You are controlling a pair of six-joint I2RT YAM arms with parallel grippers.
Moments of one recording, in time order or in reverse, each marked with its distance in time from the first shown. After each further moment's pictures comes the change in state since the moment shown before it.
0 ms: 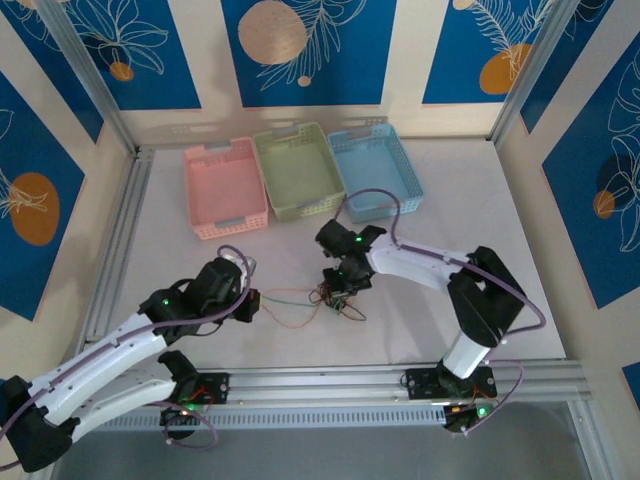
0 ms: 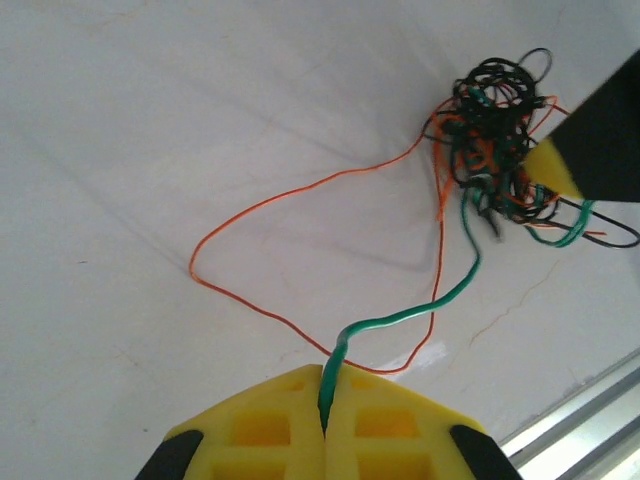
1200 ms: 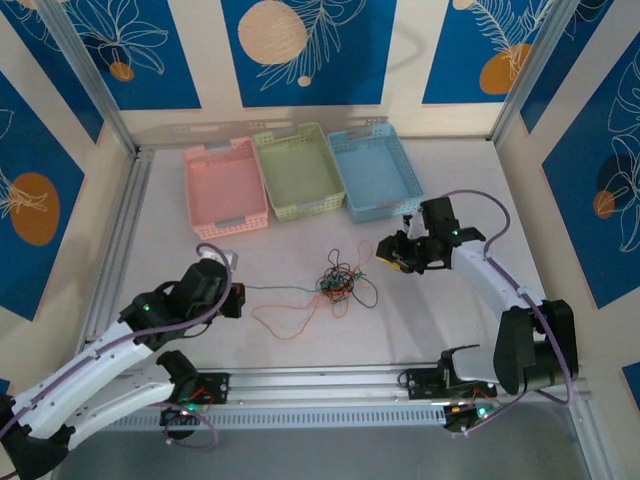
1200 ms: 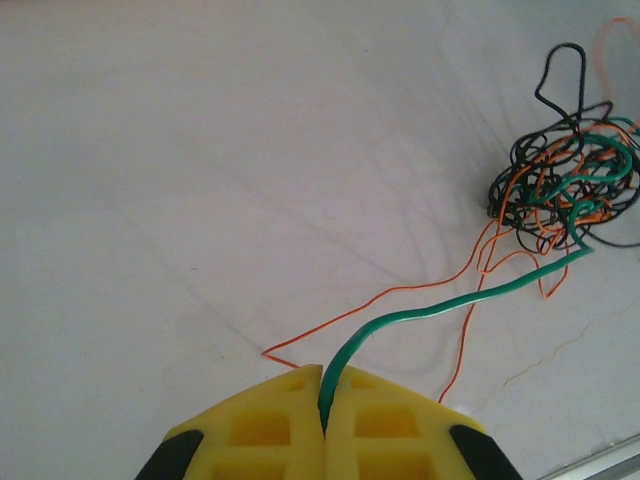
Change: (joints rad) left arm -0.001 -0.077 0.069 -0.117 -0.135 -0.056; right arm -0.579 -0.343 -0.237 0.184 -0.377 0.034
